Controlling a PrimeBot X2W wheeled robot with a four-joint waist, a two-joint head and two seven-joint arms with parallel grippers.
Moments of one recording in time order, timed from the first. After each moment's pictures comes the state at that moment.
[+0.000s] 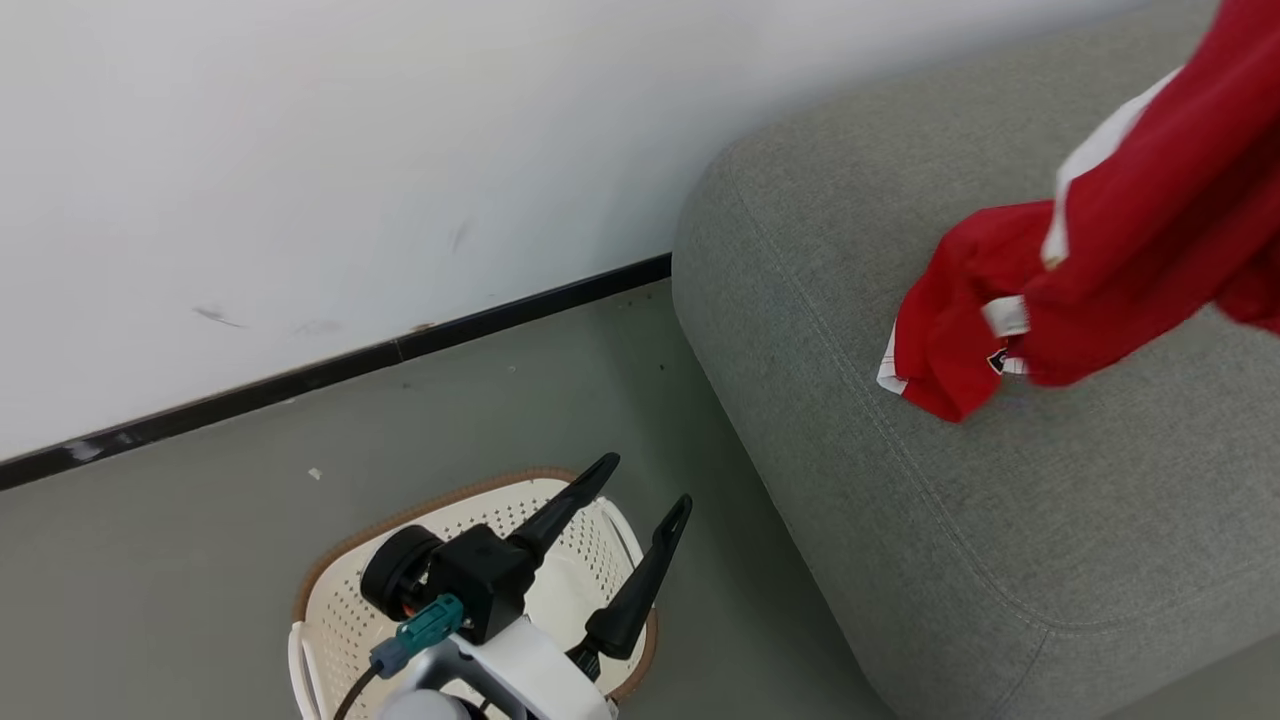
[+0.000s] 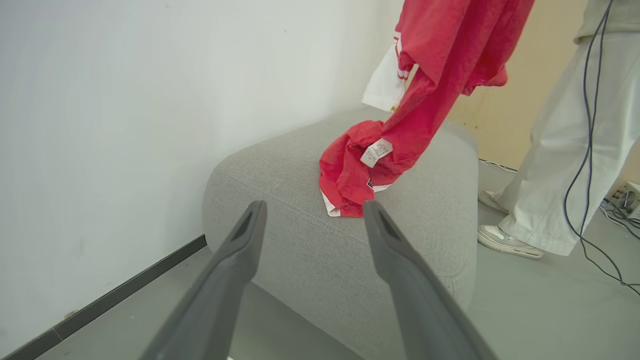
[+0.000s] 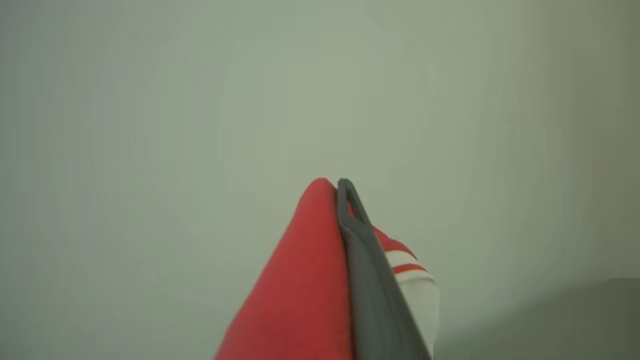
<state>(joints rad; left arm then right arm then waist) -0.22 0.13 -0.59 -0.06 -0.44 -0.02 -0.06 -0.77 -0.38 -0.19 0.13 0.51 0.12 0.01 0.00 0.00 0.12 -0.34</state>
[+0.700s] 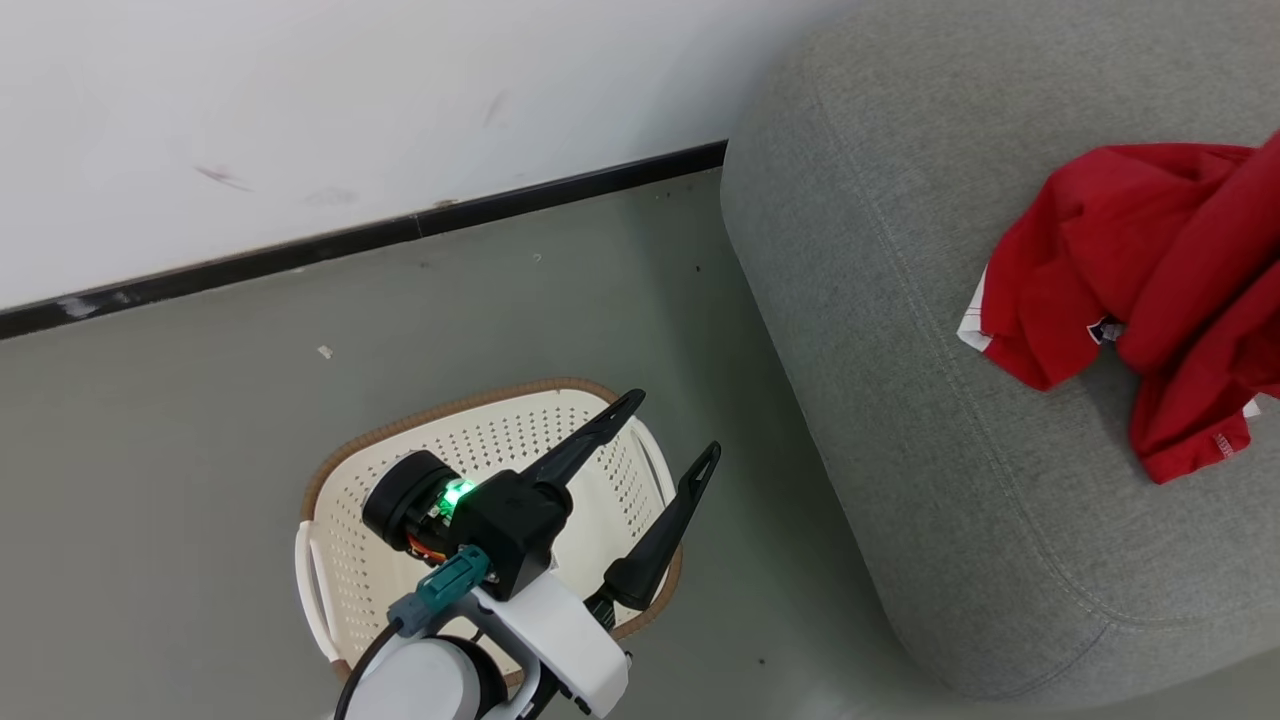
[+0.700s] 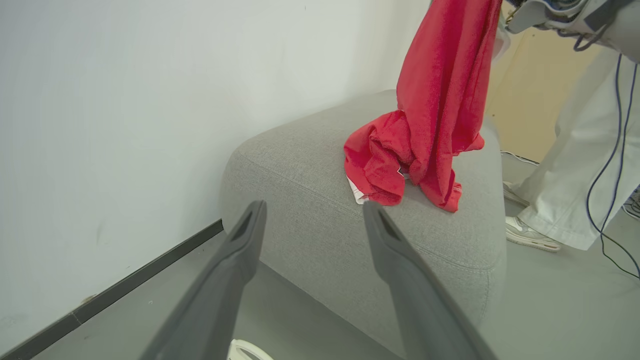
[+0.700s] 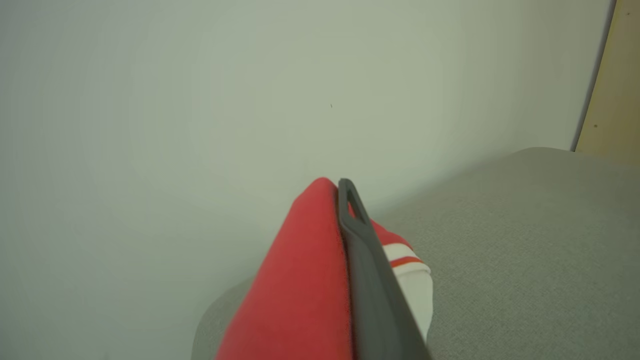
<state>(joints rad) -0.32 0.16 -0.61 -0.15 -0.38 -0.01 0.03 -0.86 -0.38 -0.31 0.55 0.28 0.12 -0.04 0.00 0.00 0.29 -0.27</state>
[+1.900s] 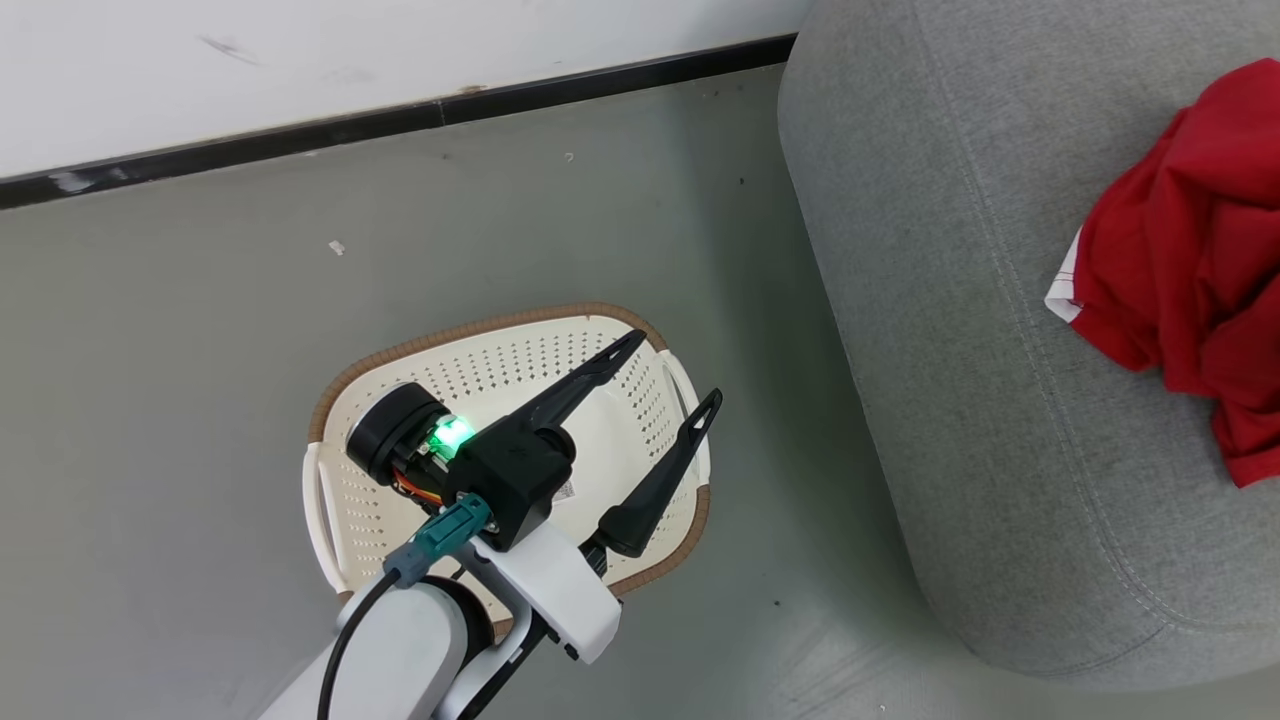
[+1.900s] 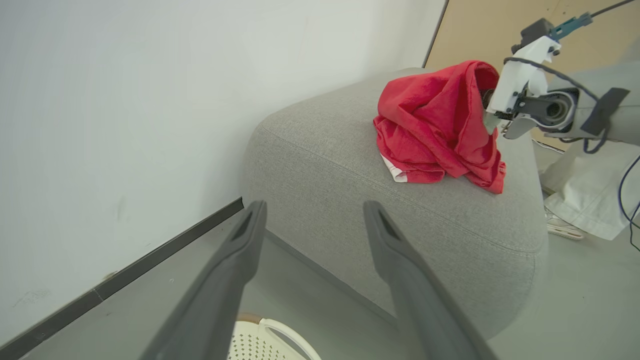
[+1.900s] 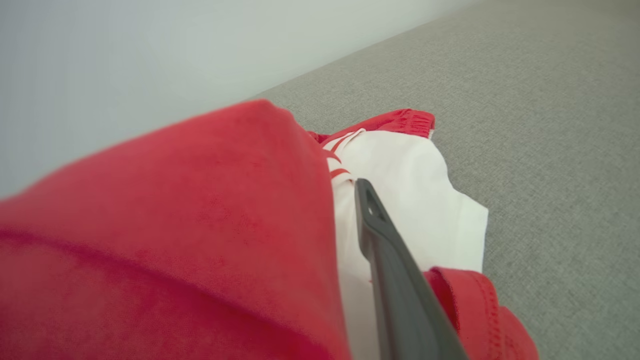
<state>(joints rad) -0.42 0.18 -0.61 -0.17 -0.36 -0.03 0.07 -0.76 -0.27 -0.39 0.89 0.19 0.12 -0.24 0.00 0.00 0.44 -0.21</state>
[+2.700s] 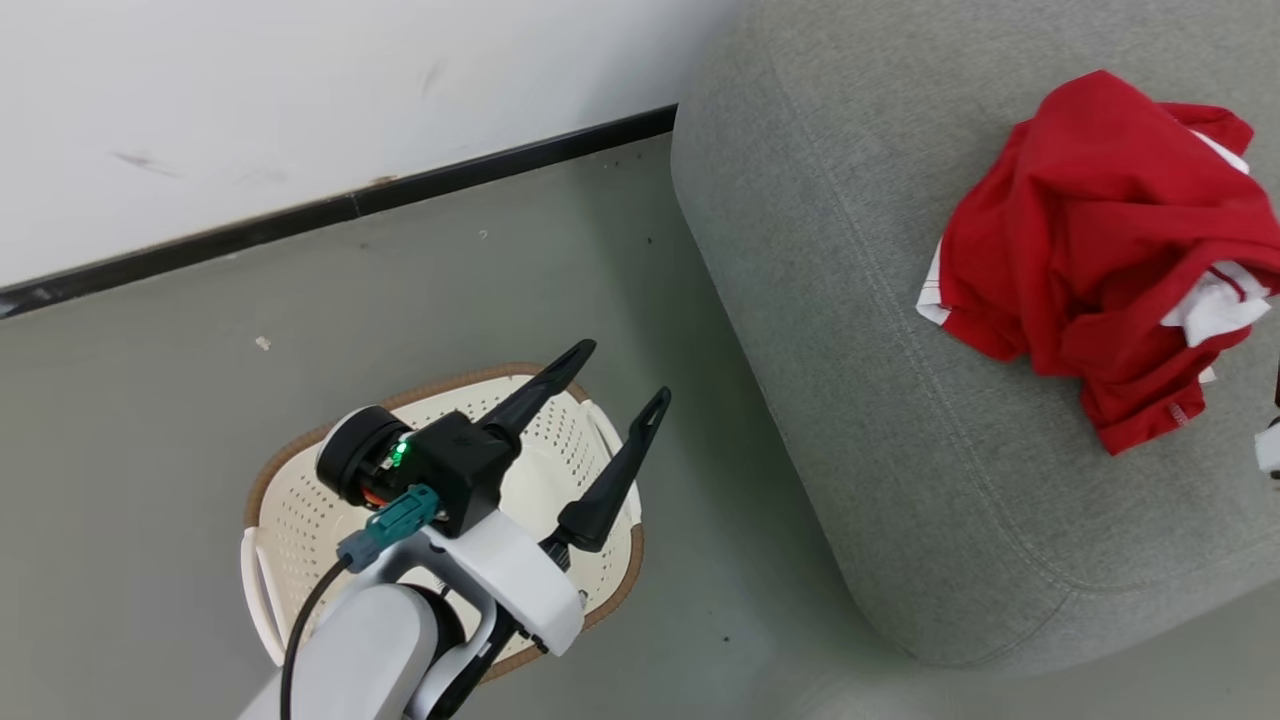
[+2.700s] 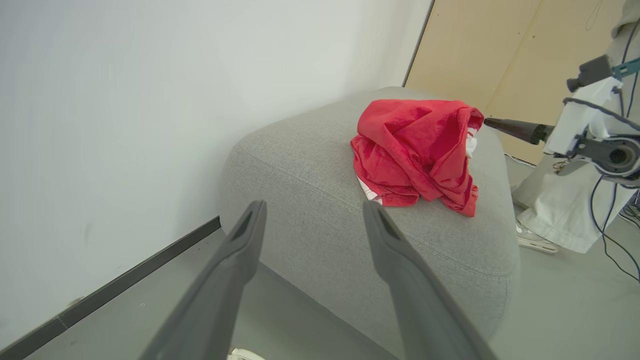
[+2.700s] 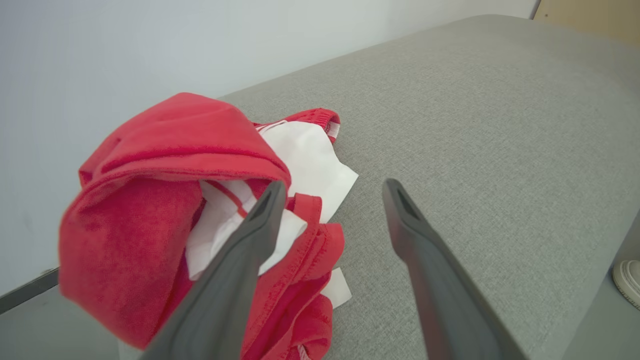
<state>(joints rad) -0.40 0.17 -0.56 -0.09 -0.42 -0.04 0.02 -0.53 -0.28 -0.29 0.72 0.25 0.12 -0.25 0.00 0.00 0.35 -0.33</state>
